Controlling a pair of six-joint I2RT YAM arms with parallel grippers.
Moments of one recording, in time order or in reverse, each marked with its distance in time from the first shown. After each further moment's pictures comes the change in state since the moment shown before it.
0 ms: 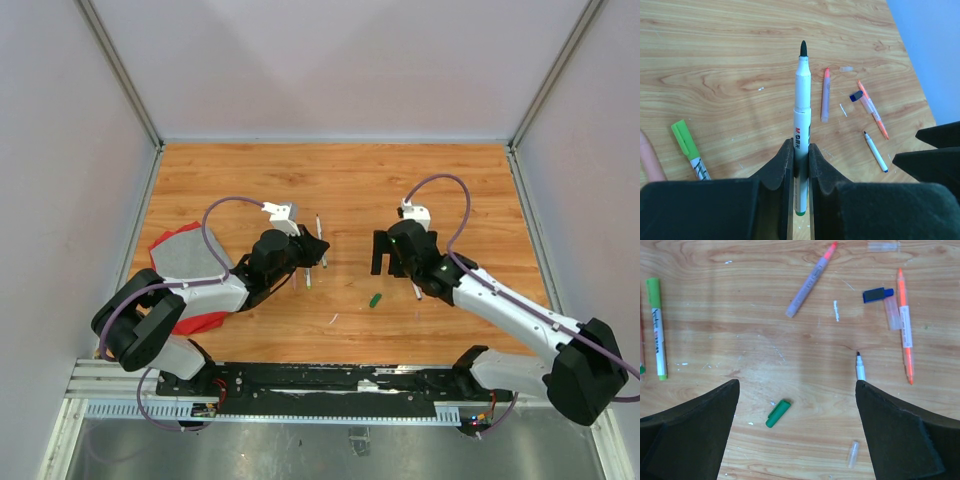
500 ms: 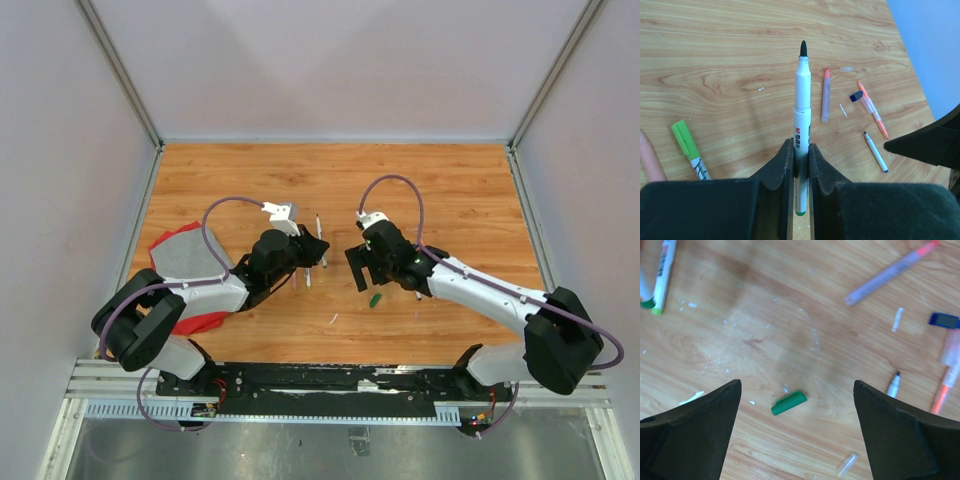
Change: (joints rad) left arm 0.000 0.000 0.000 0.000 -0.001 0.000; right arm 0.070 0.185 0.059 0.018 -0.197 -0.307
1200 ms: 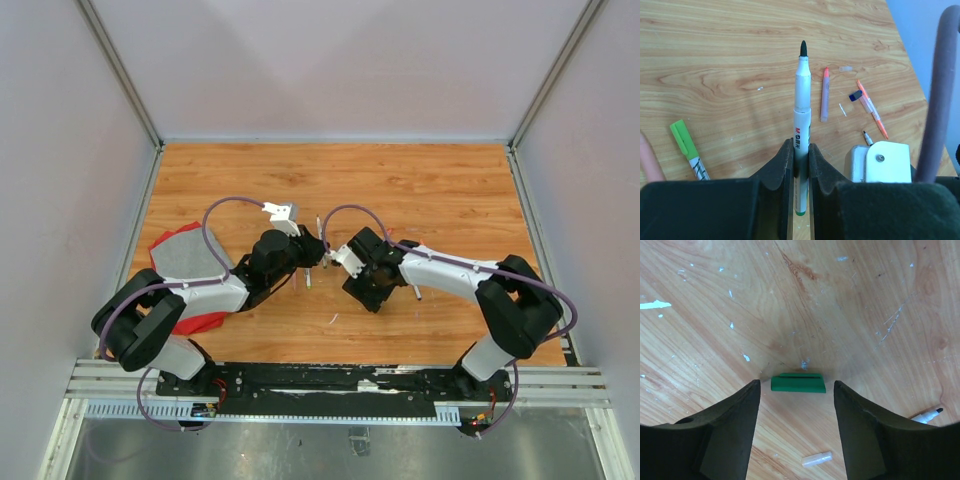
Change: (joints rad) left arm -0.003 0.000 0.000 0.000 0.000 0.000; right arm 0.000 0.244 0.066 -0.190 -0.220 -0.422
